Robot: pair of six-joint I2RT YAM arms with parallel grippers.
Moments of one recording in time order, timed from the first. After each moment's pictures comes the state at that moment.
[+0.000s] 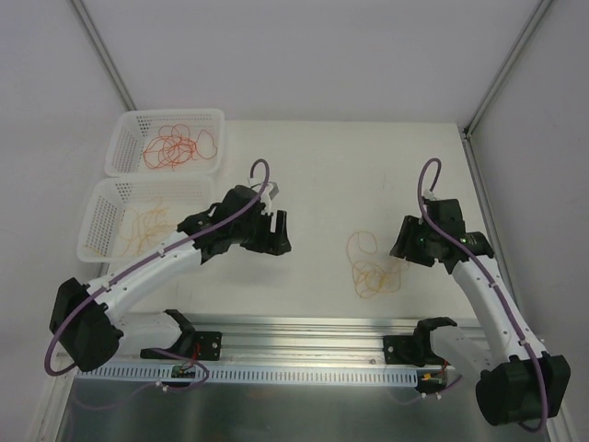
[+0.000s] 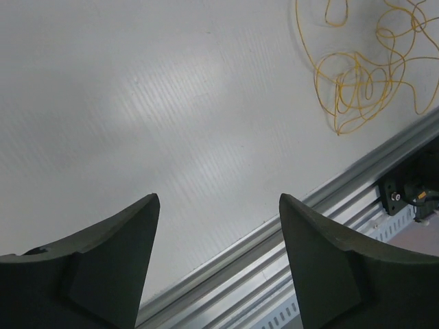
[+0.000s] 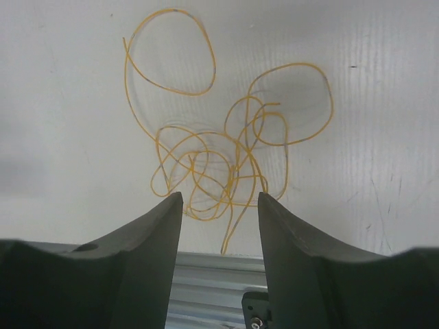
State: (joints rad) left arm -0.70 1.17 0.92 -0.52 0.12 -0.48; right arm 0.18 0.95 0.80 -0.85 -0.09 0.39
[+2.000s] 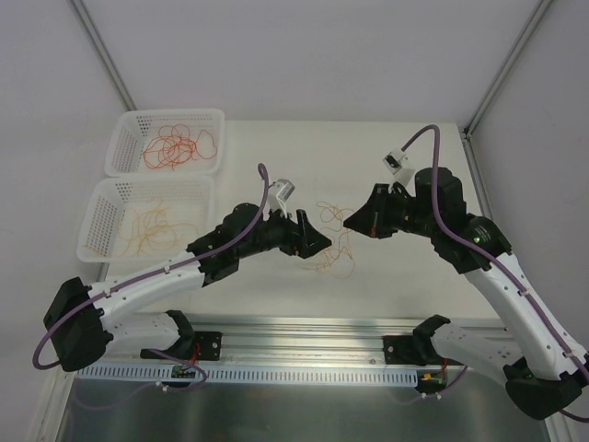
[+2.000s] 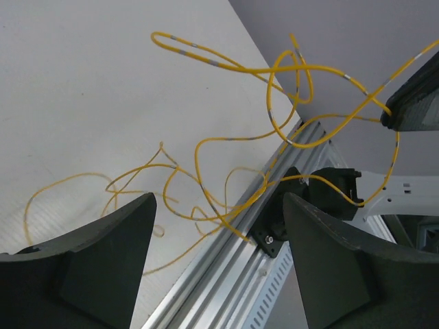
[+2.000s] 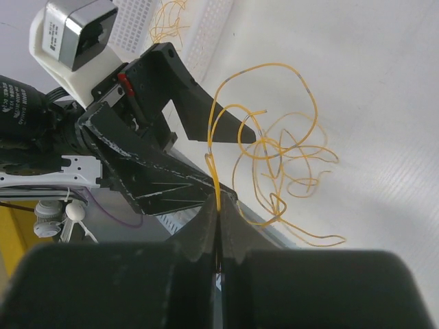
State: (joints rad) left arm -0.90 1.12 0.76 0.12 0.16 -0.67; right arm 0.58 0.97 1.22 -0.74 -0.36 0.55
